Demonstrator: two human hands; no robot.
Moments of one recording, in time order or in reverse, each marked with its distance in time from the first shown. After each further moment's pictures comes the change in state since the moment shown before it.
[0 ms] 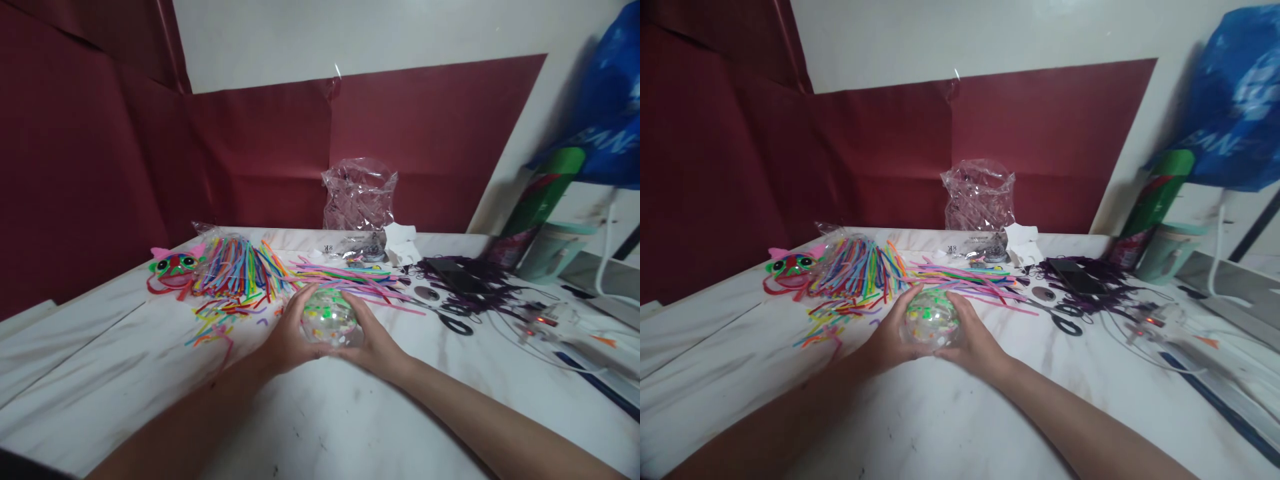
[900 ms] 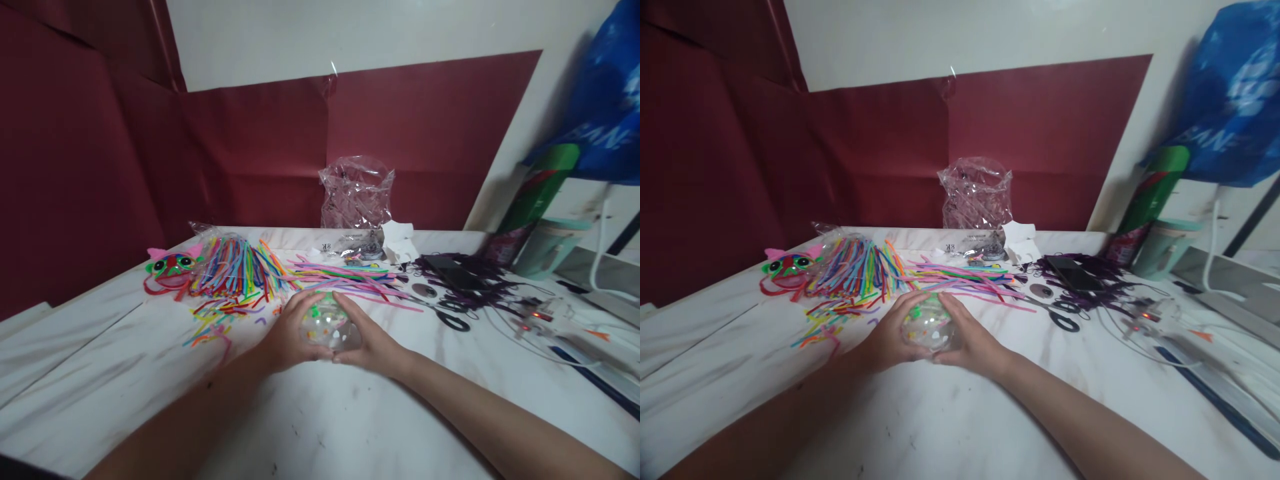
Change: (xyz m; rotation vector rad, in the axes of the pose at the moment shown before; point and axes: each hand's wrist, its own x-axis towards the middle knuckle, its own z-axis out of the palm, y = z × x) left_hand 0.004 -0.013 -0.002 0.206 -0.106 0.131; right_hand -0.001 0.007 -0.005 0.054 -0.133 -0.101
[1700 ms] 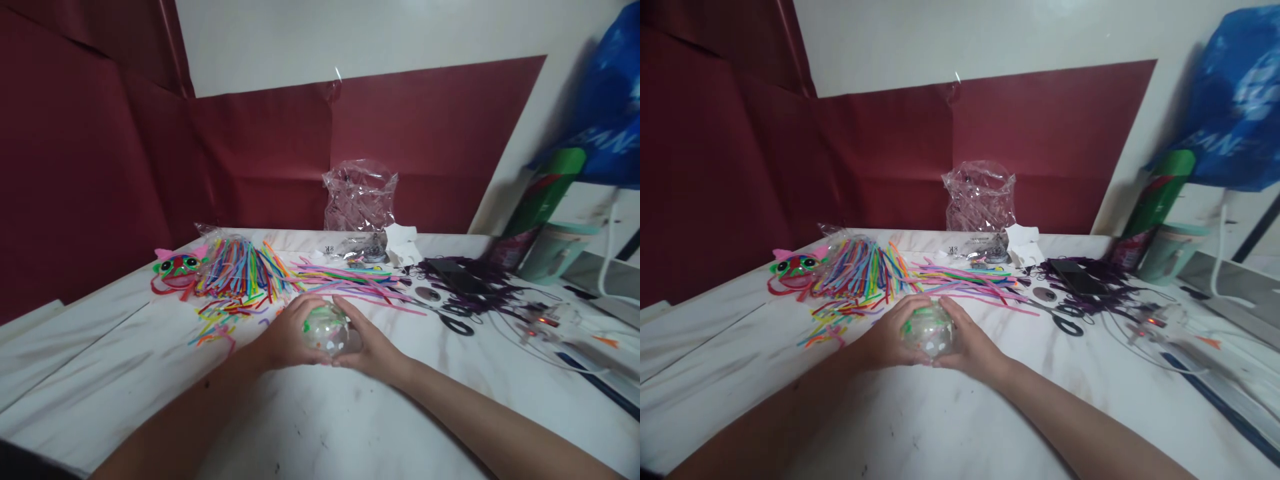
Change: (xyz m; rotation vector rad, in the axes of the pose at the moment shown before) left_hand 0.003 0.010 -0.015 0.079 -0.114 0.028; right_hand 0.001 -0.006 0.006 0.118 0.015 0.139
